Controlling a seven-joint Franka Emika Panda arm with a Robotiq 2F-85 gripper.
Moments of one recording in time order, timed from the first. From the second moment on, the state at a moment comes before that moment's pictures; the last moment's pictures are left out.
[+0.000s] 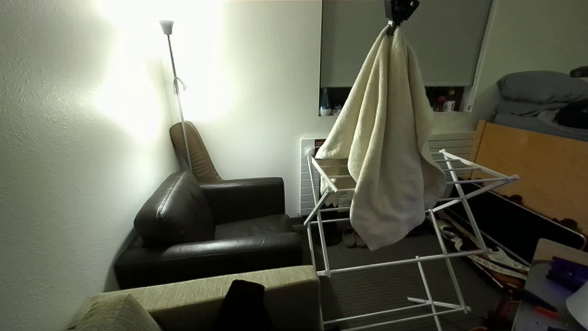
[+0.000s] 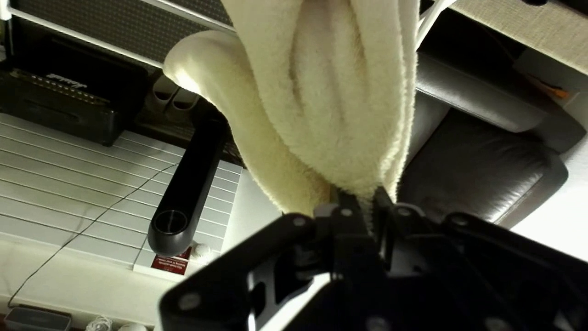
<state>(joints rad) -0.05 0.04 -0.05 -1.23 -0.07 1.60 0.09</state>
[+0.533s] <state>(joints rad) -0.04 0.09 -0.04 -1.07 -0.07 1.47 0.10</state>
